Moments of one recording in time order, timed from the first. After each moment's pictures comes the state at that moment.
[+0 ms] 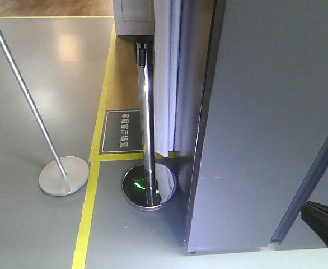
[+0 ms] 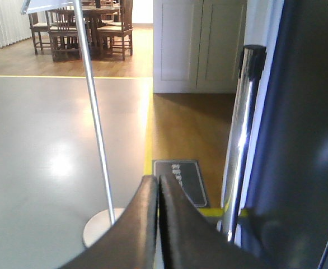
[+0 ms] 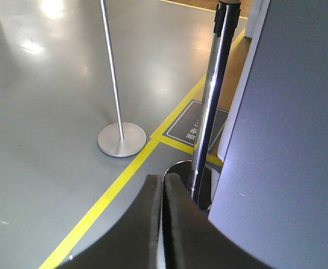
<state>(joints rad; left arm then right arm) 0.02 -0.01 0.03 0.33 0.20 -0.42 -0.18 0.42 -0.40 1.02 0.79 -1.15</state>
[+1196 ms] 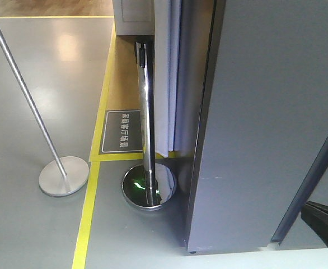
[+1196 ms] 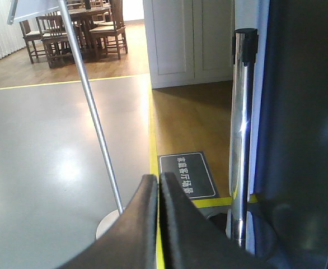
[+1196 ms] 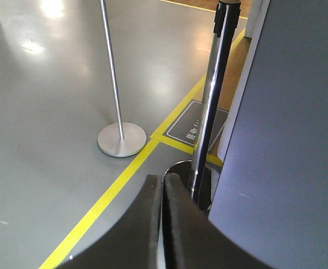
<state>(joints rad) 0.06 -0.01 0.03 -0.05 0.20 0.04 -0.18 0.42 -0.40 1.02 0.79 -1.15</state>
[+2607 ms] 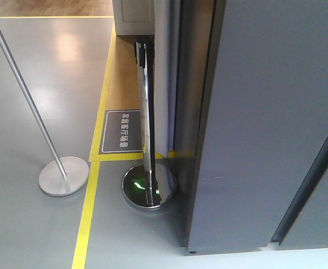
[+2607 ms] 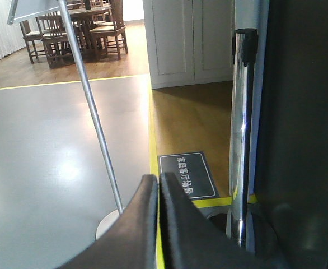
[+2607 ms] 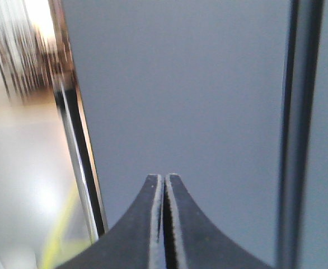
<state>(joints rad) 0.06 -0.01 0.03 -0.05 0.20 0.04 -0.01 0.00 0.02 0.00 0.04 0.11</state>
